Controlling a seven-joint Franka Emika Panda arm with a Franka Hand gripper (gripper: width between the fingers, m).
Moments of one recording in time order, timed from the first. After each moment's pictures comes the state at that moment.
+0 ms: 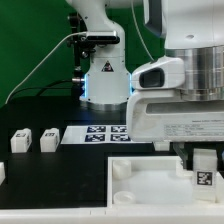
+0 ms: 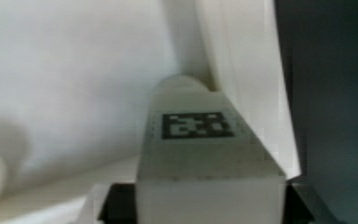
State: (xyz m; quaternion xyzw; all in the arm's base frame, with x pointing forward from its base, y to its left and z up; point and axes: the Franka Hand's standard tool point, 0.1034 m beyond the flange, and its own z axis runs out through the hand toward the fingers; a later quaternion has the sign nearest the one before) arm 0.637 0.115 0.074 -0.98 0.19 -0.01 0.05
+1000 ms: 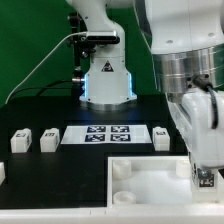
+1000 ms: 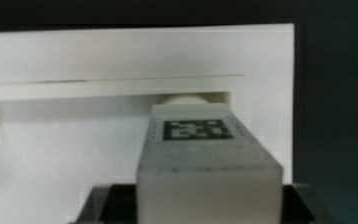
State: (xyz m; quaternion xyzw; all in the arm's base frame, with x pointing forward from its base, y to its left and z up) arm 0.632 0.110 0.072 -0.67 0.74 0.04 0.07
